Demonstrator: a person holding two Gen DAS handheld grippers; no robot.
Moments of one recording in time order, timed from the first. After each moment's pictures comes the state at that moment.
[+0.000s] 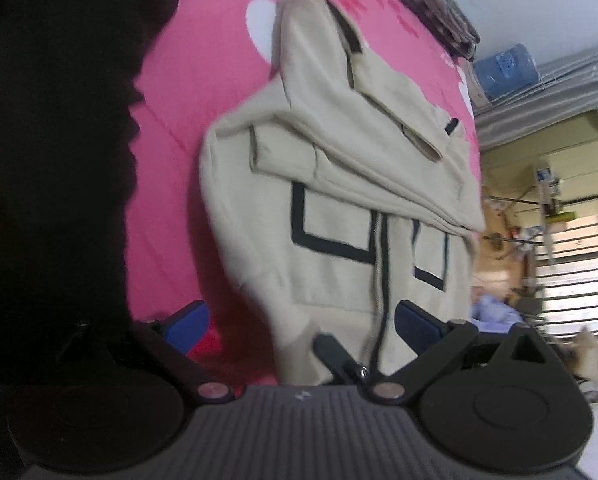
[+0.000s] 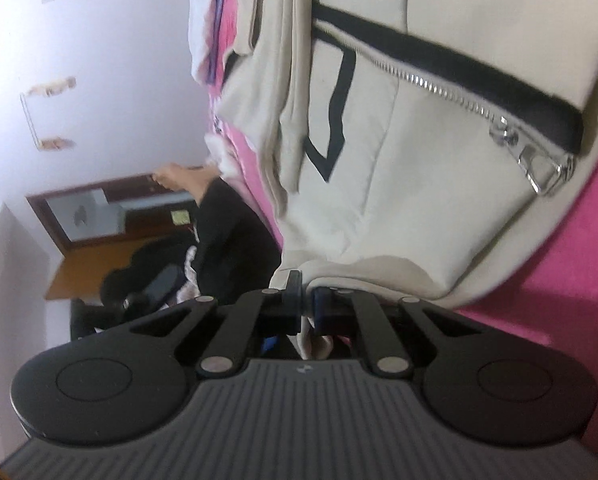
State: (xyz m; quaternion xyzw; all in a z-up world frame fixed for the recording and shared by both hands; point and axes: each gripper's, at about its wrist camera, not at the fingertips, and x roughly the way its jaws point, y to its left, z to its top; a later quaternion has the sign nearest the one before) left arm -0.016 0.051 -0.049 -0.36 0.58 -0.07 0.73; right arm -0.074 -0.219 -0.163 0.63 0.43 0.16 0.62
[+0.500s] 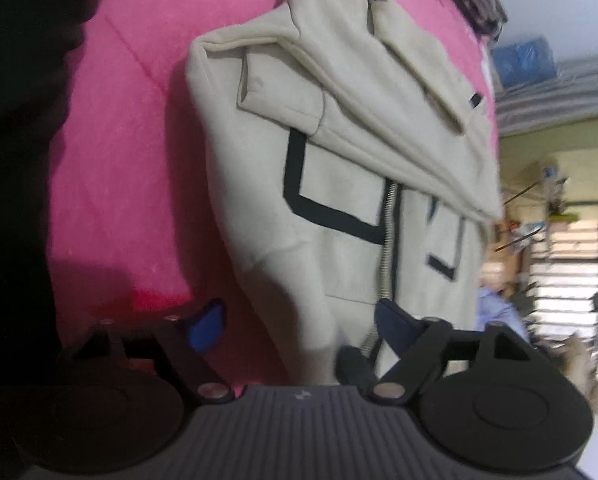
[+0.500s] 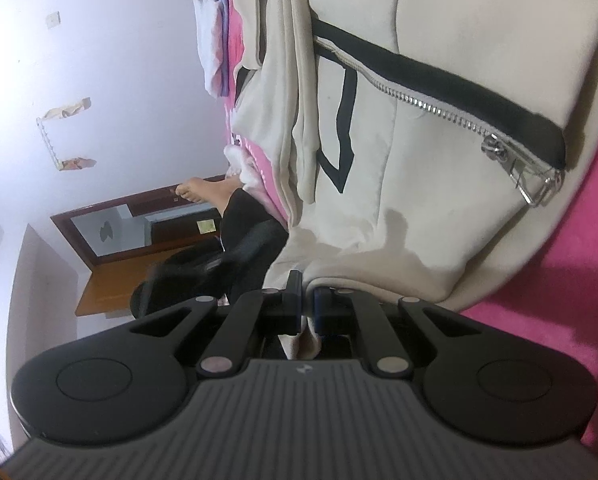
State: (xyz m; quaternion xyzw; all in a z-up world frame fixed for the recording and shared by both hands) left arm 0.008 0.008 -0.101 -0.35 0.61 -0.06 0.71; right arm -0.075 -0.228 -0.171 0.66 0.41 0.17 0.60
